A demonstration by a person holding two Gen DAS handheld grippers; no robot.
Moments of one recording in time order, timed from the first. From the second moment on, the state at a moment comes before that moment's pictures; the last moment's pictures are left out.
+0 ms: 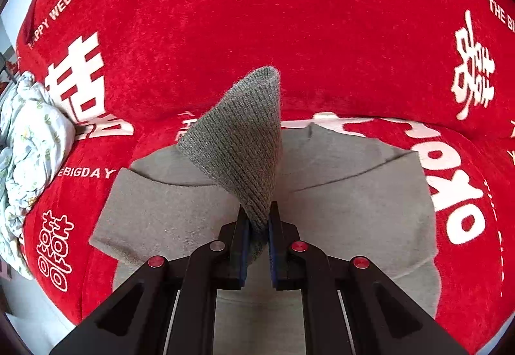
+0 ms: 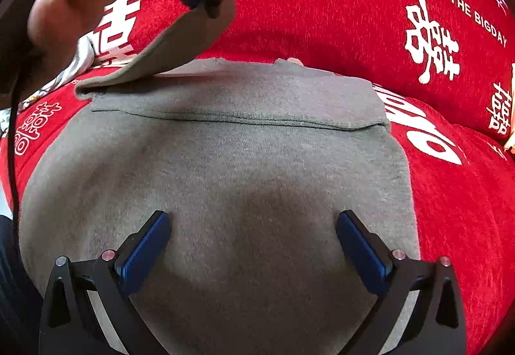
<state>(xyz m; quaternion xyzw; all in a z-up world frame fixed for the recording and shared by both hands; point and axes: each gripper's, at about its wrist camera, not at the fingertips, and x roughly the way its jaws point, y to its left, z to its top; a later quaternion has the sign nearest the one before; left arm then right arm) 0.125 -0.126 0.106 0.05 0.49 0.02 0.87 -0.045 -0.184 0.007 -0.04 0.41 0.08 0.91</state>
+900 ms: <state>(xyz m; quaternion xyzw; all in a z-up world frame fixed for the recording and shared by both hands) 0.129 -0.195 0.075 0.06 0.52 -0.12 0.84 -0.054 -0.185 0.002 -0.03 0.39 0.09 0.92</state>
